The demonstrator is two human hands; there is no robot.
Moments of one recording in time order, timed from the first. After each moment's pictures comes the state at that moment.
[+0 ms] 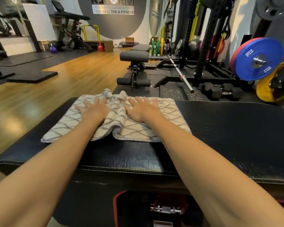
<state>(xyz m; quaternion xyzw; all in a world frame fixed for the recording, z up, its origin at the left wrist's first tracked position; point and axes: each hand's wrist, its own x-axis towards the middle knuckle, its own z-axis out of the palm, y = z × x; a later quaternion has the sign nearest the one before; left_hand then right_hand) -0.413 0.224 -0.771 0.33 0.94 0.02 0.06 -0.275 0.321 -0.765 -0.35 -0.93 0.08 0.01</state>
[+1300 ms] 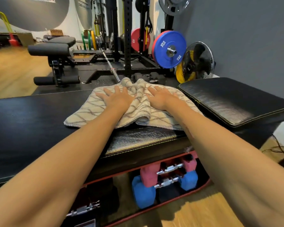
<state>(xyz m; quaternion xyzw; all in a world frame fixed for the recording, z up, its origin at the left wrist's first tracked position) -0.046 0.431 -0.764 0.54 0.84 0.03 0.05 0.106 0.482 -0.764 -0.56 -0.82 0.11 0.03</state>
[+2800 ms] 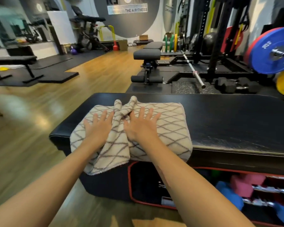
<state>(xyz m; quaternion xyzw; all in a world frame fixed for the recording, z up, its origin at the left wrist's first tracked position) -0.330 0.083 -0.785 0.39 0.92 0.01 -0.01 -0.215 0.177 -0.771 -0.37 -0.93 0.08 0.01</state>
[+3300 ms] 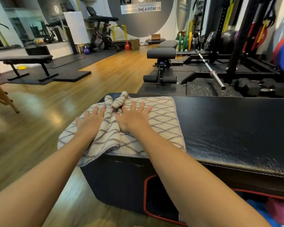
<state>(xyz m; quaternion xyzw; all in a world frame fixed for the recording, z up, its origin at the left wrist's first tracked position) -0.425 0.071 -0.777 0.31 0.95 0.01 0.03 -0.327 0.178 -0.764 -0.31 -0.94 0.09 -0.02</state>
